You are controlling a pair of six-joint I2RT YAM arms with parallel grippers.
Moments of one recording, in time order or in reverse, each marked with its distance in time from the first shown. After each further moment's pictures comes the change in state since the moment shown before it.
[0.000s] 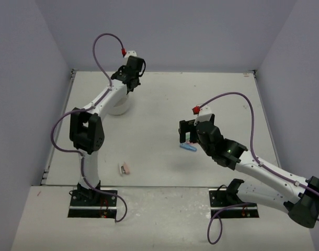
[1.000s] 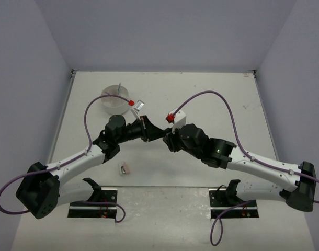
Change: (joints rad) left arm -0.248 -0.857 -1.260 1.017 1.057 -0.583; right arm 0.223 0.144 0.181 -0.052 -0.163 -0.060
